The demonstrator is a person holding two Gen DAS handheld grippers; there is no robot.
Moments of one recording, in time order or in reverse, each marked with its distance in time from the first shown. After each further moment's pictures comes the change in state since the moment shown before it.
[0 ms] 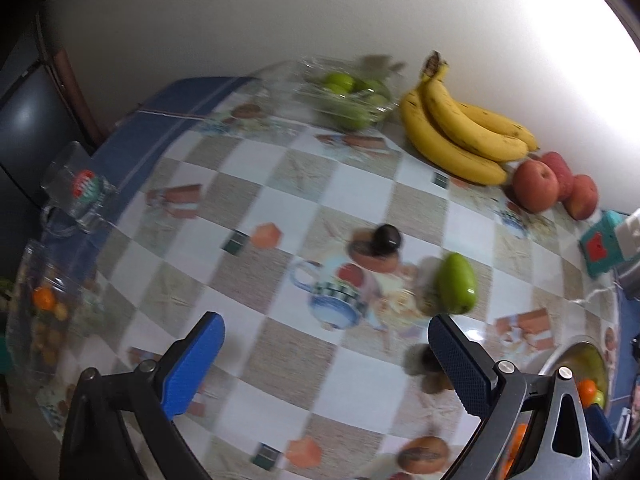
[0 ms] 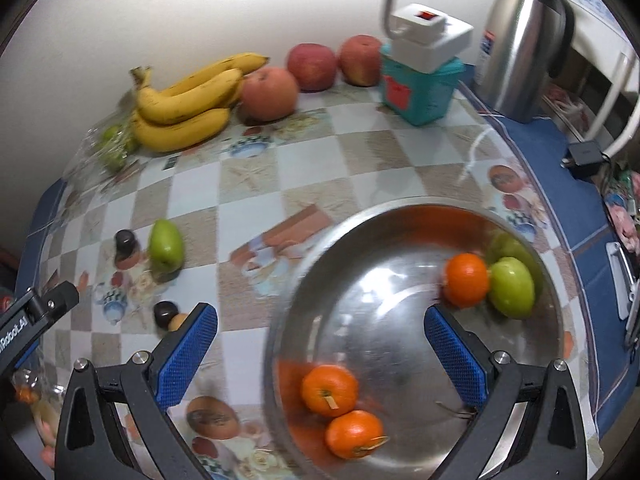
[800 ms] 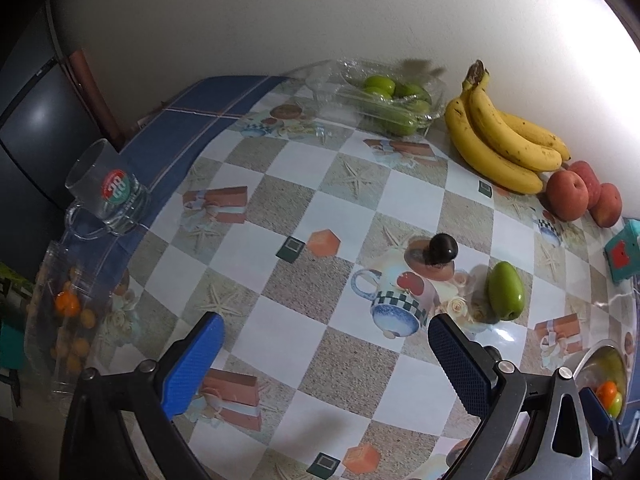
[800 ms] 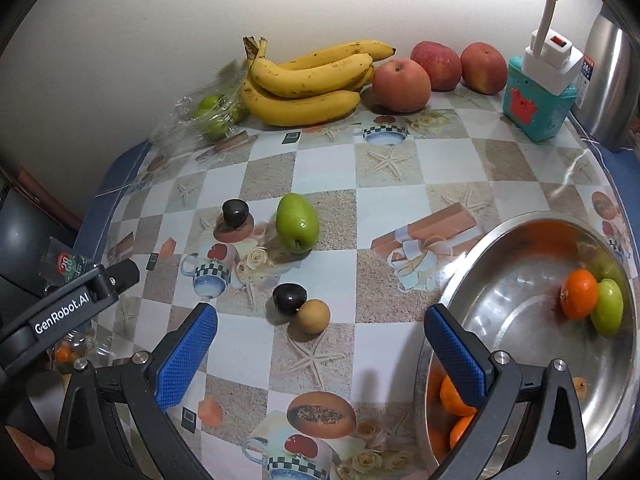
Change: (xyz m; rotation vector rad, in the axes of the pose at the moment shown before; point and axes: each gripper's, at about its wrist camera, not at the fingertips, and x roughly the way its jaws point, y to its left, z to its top) left arm 0.004 0.035 0.005 -0.012 0.012 0.053; right arm 0.006 0.062 -0.009 -0.120 0.006 0.236
